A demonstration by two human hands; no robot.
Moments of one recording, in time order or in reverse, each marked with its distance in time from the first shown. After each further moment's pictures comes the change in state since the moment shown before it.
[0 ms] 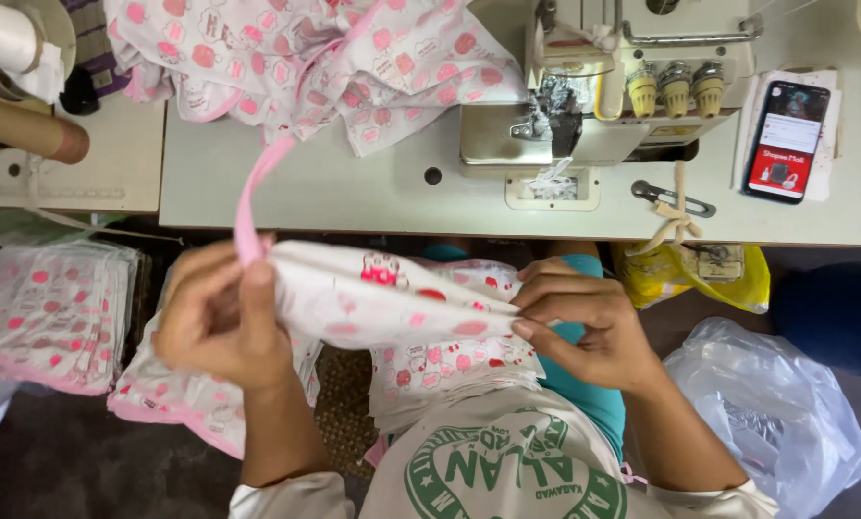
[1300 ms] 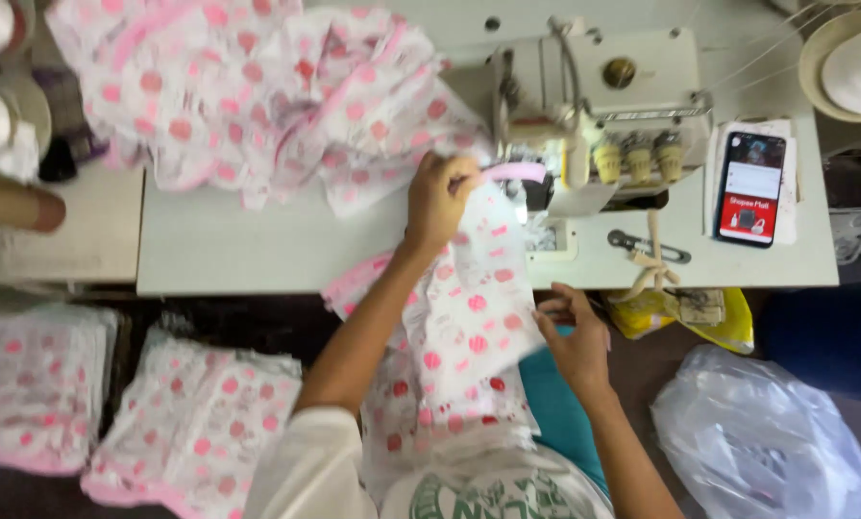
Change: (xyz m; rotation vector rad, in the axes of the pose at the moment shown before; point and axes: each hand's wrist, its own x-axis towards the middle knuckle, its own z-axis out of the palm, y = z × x) left_hand -0.074 -0.166 0.288 -0.095 -0.487 -0.217; right_hand -0.090 0.149 -0.009 -0.477 0.657 0.510
